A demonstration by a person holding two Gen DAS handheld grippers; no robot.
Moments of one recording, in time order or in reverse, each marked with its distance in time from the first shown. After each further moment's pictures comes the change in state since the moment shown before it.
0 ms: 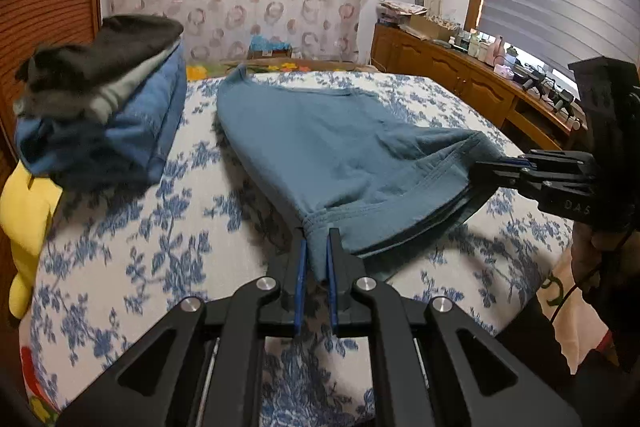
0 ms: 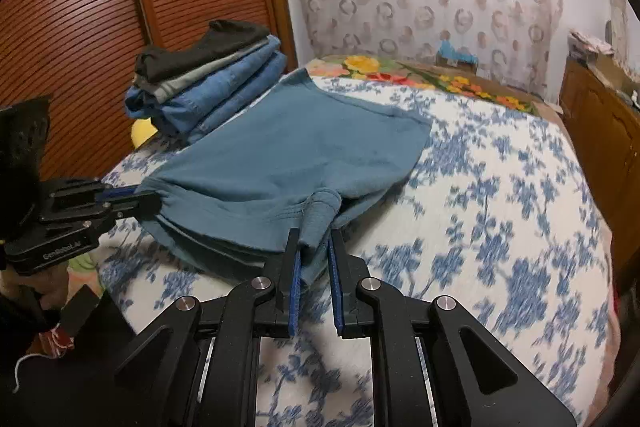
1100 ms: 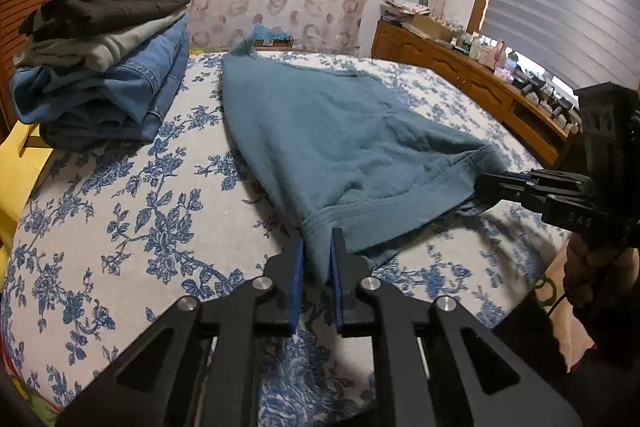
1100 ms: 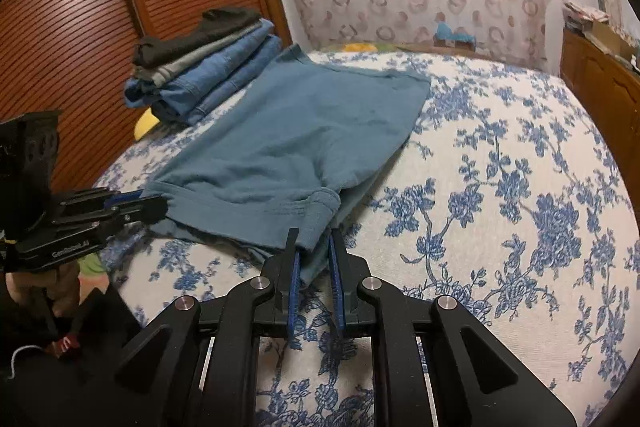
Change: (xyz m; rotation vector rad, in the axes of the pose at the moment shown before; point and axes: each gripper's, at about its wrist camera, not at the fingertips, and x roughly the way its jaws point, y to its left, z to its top) left arm 0.003 0.010 -0.016 -0.058 0.013 -0.040; right arm 0.006 -0.005 -0.038 0.075 -0.003 0.039
